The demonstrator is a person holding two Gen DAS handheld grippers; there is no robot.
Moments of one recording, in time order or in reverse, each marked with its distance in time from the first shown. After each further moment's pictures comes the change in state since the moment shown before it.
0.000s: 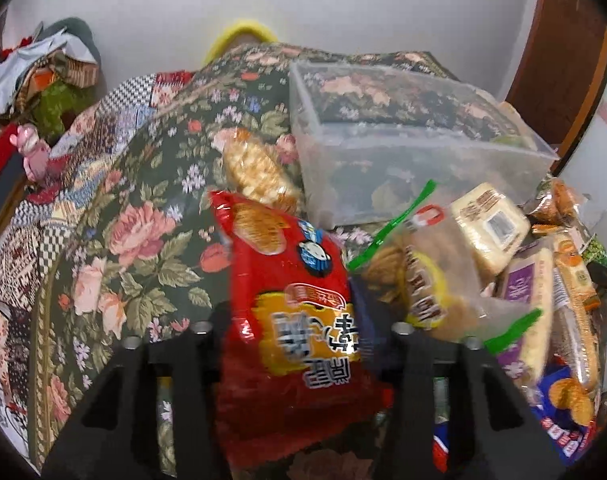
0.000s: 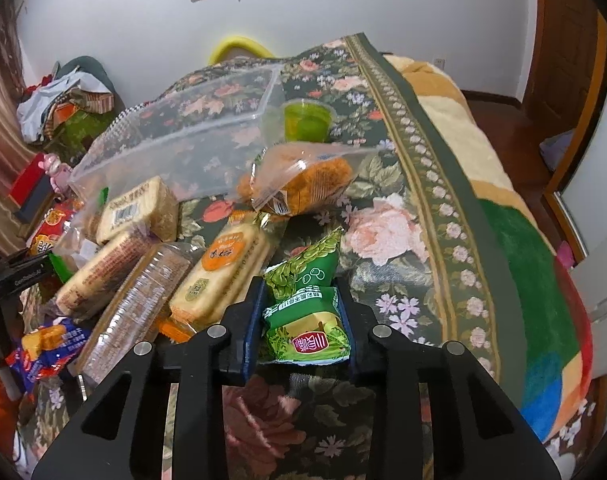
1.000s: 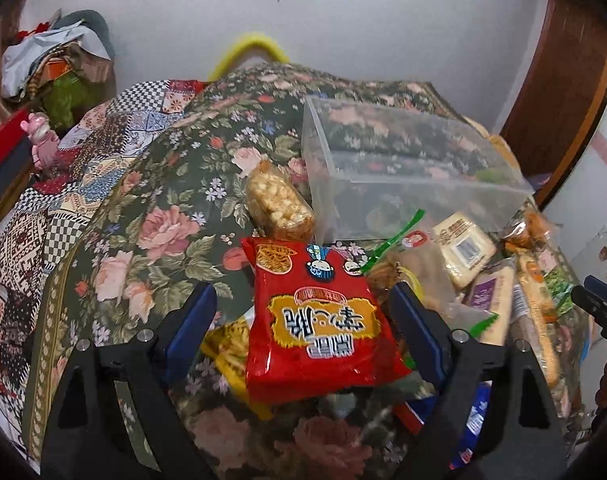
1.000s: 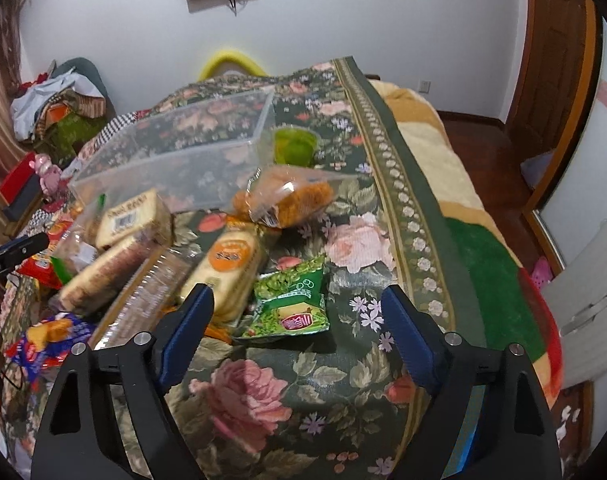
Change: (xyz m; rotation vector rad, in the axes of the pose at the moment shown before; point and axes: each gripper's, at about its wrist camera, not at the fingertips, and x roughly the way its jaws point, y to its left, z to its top) left arm -0.032 0.015 -0.002 -0.072 -0.043 -0.023; right arm -0.016 0.004 -0.002 -0.035 -0.042 -0.081
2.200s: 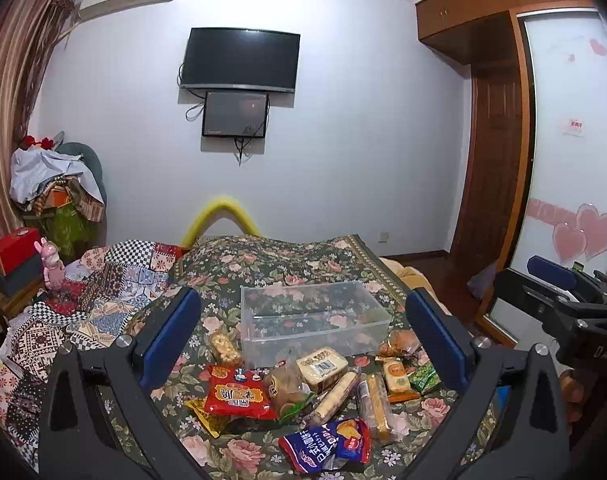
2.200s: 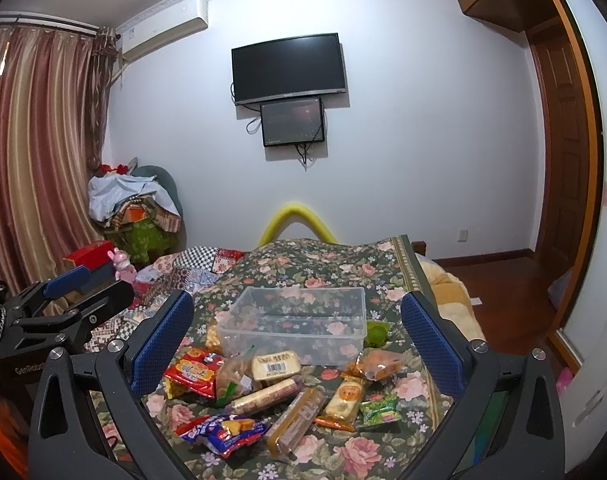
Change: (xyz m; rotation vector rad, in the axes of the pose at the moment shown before) left arm -0.222 -0.081 -0.011 0.091 -0.574 -0.092; right arm -0.164 0.077 0.020 -0.100 -0.565 0.153
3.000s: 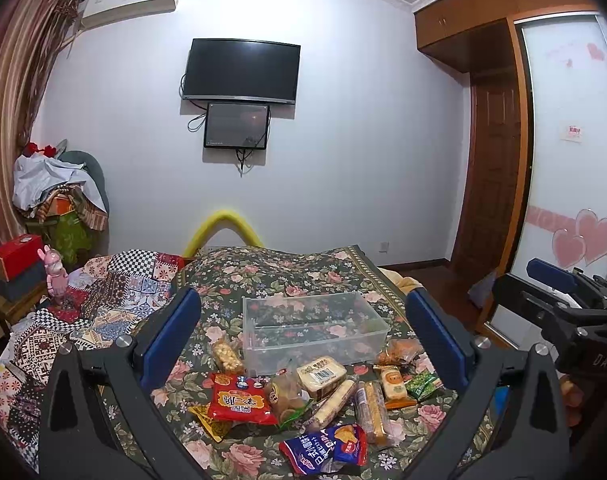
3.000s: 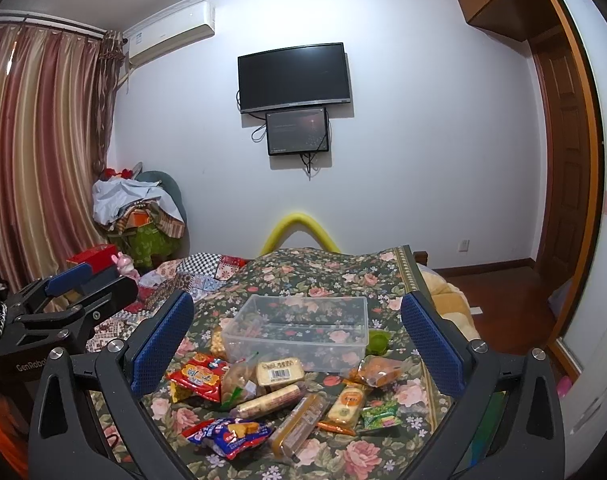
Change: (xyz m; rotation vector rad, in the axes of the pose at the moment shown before) left arm -0.016 -0.003 0.007 0.005 -0.047 0.004; right arm -0.012 0.008 0.009 -0.020 -0.033 0.009
